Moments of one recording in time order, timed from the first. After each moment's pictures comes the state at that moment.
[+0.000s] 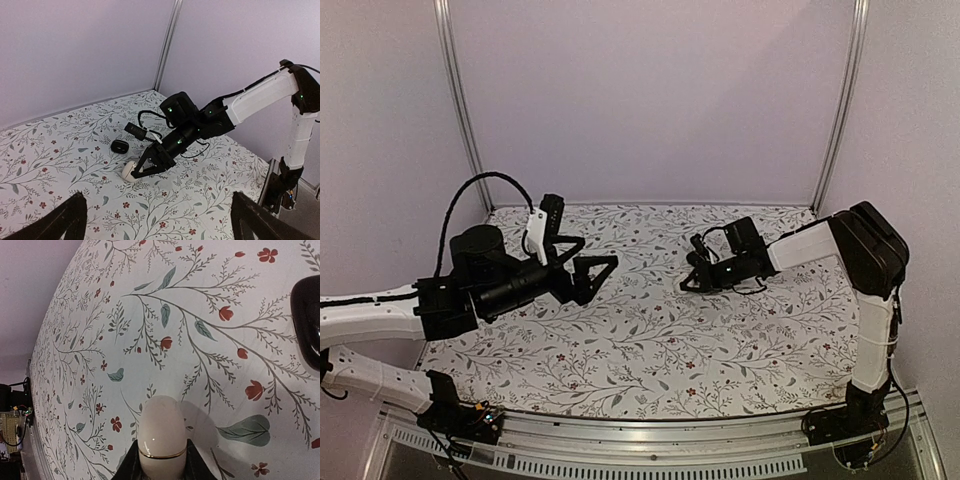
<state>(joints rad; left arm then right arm) -1.01 1.04 0.70 0.22 -0.17 -0.28 0.51 2.04 1.15 0.07 -0.61 0.30</state>
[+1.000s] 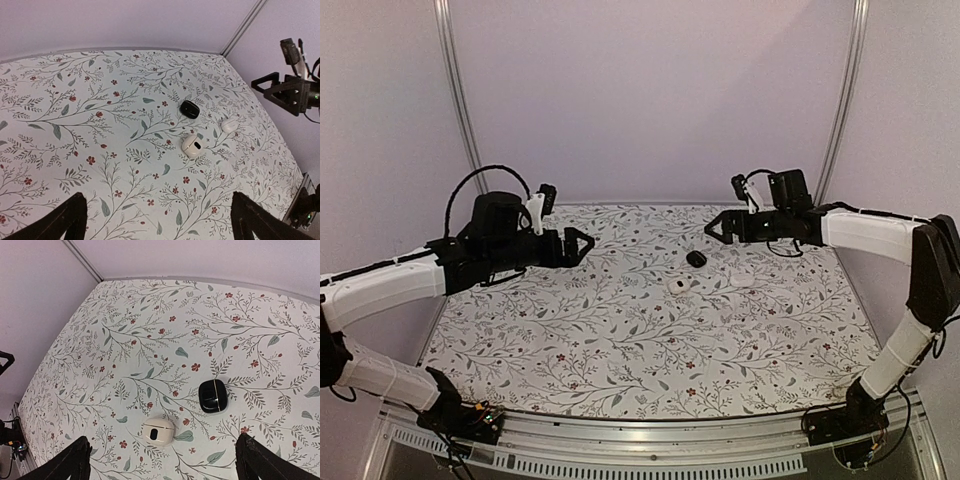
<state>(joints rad) -0.66 1.21 0.84 -0.06 0.01 -0.42 0.42 1.67 1.16 -0.11 -0.41 0.23</state>
